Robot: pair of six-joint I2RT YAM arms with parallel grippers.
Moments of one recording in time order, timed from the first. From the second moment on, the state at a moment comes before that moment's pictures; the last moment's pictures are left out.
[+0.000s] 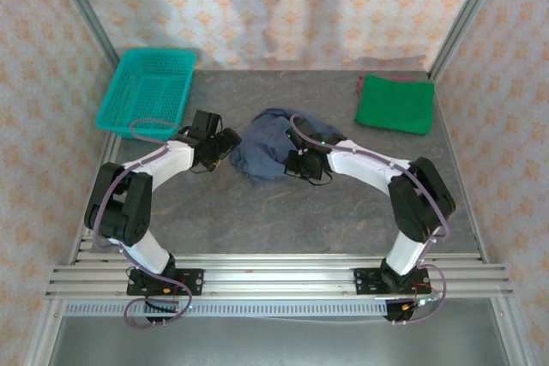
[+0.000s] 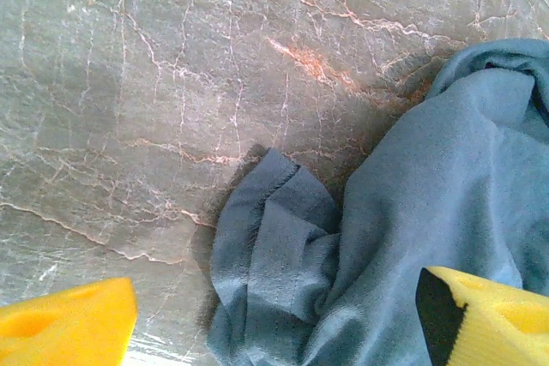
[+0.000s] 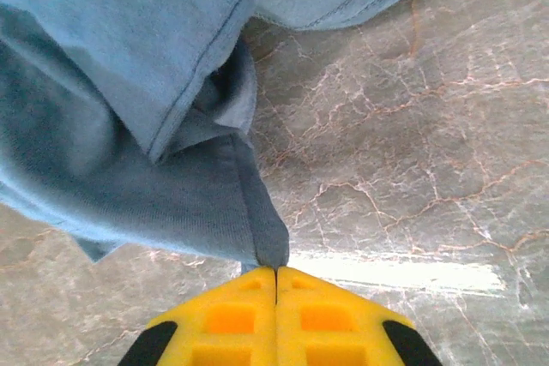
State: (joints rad) left arm -0.24 1.64 0.98 -0.30 0.08 -1.04; right arm 0.67 1.70 1.17 -0.61 -0.08 0.85
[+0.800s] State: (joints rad) left arm -0.26 1.82 1.03 -0.28 0.11 -1.11; right arm 0.63 1.60 1.07 -0.56 -0.09 0.92
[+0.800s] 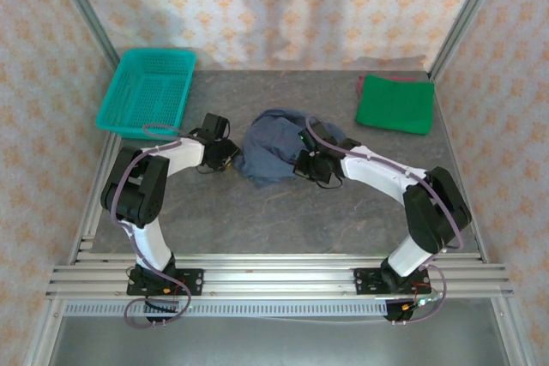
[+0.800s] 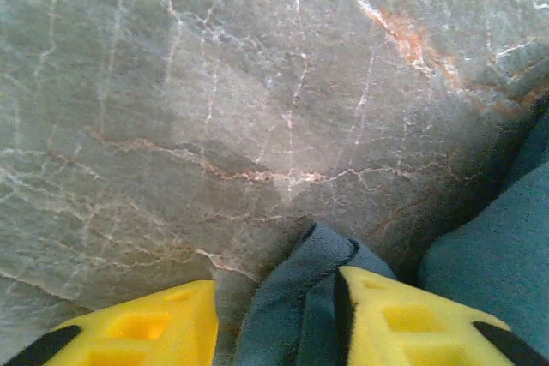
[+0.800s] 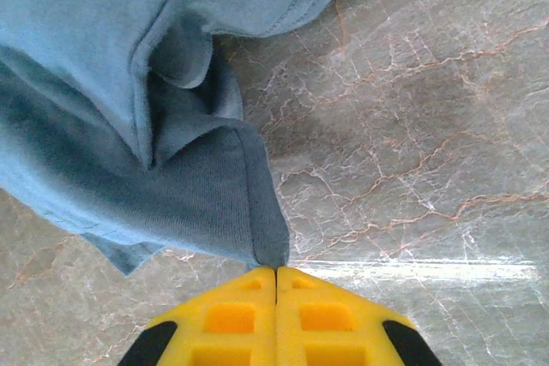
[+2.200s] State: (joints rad) left arm -0.33 1.47 2.09 -0.74 -0.03 -0.54; right arm 0.19 1.37 2.08 -0.67 -0.30 0.77
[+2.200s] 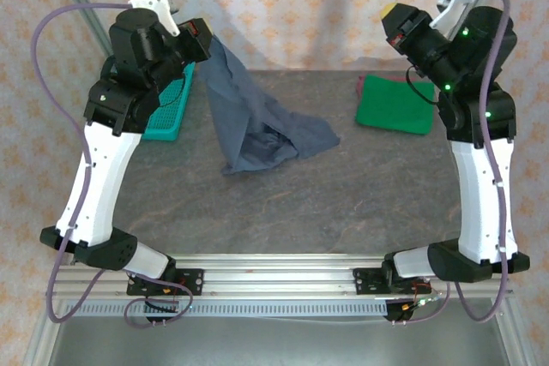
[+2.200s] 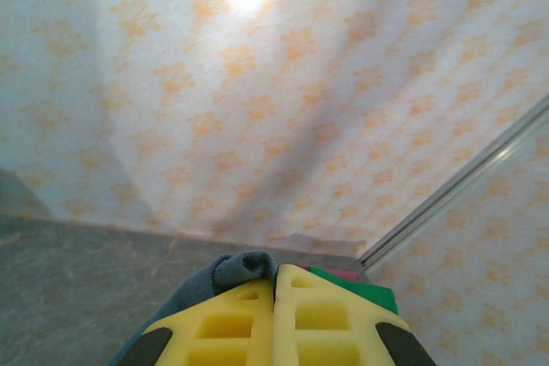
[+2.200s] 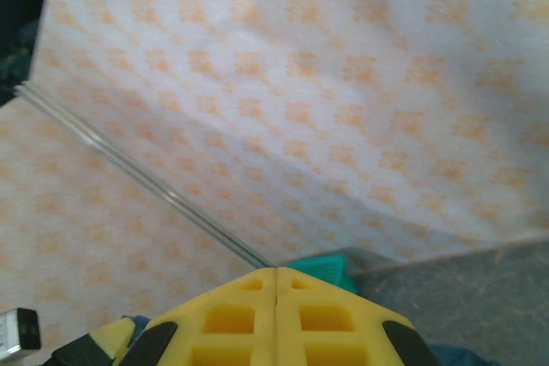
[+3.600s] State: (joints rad) left arm -0.29 1.17 1.39 -0.81 -0.08 -0.59; right arm 0.39 2.11 1.54 -0.64 -0.08 0.73
